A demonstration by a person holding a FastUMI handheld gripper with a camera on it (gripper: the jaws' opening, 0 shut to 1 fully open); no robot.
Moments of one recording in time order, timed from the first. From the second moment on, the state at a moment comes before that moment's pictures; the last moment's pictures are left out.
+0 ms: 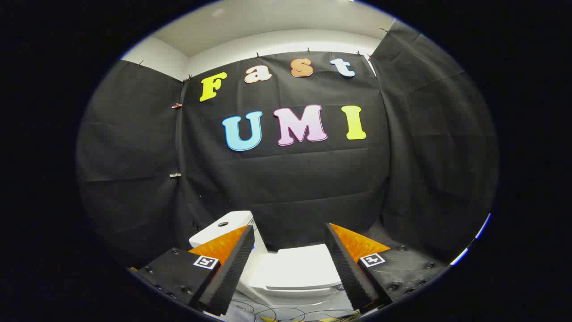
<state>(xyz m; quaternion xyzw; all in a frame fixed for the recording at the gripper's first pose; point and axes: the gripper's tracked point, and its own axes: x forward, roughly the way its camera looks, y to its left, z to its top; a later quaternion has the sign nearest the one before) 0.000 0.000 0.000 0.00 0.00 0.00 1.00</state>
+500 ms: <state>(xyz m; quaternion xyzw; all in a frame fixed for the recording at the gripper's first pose) -0.002 -0.009 -0.004 0.00 0.01 -0.01 1.00</state>
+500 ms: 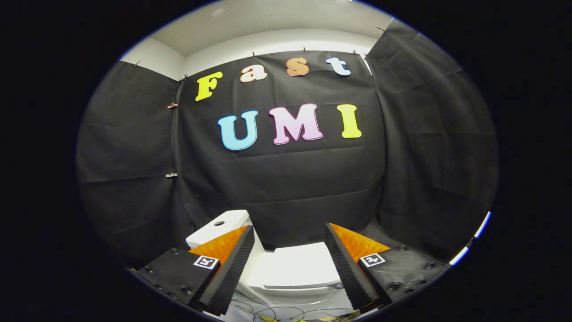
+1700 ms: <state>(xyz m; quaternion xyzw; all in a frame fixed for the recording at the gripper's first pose) 0.011 -0.083 -0.045 0.07 0.04 -0.07 0.99</state>
